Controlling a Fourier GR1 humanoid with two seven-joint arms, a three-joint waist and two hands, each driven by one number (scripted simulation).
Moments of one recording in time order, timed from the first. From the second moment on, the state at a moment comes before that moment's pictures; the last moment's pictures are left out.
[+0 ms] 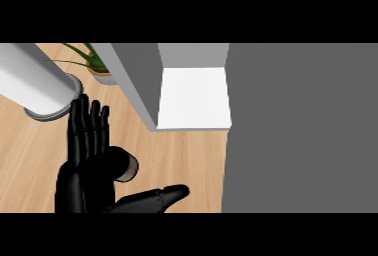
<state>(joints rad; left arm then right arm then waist) -0.01 0.01 -0.46 -2.06 -0.21 0.64 0.14 0.17 -0.13 0.11 -2.27 -0.13 0.15 0.14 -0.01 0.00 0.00</state>
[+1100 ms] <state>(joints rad) -0.31 0.00 -0.73 -2.06 -0.72 1.01 0.72 0.08 -0.14 0.12 -2.44 -0.15 0.08 0.44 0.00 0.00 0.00</state>
